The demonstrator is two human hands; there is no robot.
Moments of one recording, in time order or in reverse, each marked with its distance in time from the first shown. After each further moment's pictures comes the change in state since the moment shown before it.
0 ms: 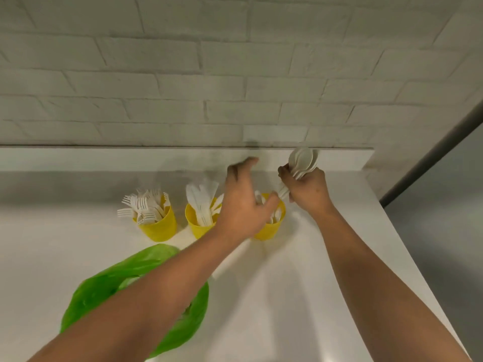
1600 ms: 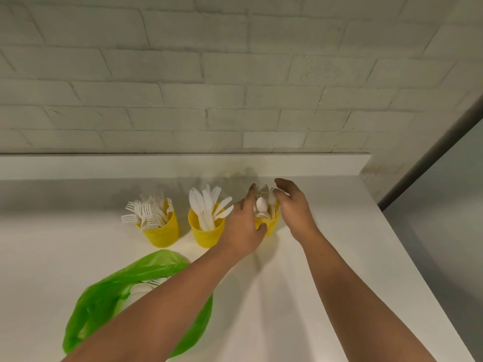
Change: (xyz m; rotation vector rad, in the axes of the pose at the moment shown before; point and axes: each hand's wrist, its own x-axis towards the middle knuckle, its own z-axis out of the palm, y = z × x) left_hand -0.023 -0.053 0.017 0.162 -0.306 -0.125; right_hand -0.026 0.024 0.039 0.208 -0.080 0.206
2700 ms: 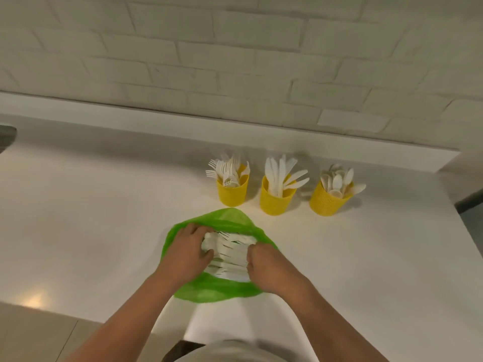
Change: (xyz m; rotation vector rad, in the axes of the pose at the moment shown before) left_hand -0.206 -0.161 -0.142 0.316 -0.052 -0.355; right_hand -0.192 0.019 0.154 -1.026 -0.784 -0.132
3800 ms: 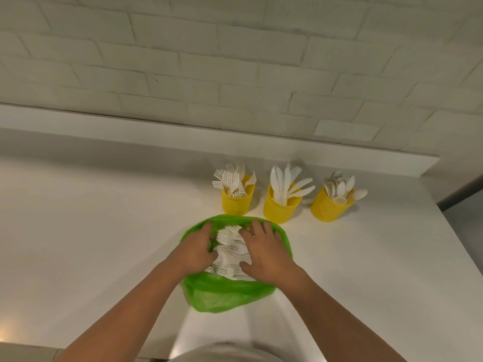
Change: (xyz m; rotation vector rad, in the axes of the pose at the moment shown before) left_hand 0.051 -0.025 -0.015 -0.149 -0.217 0.061; right_hand 0.049 -0.015 0.007 -0.362 0.275 -0.111
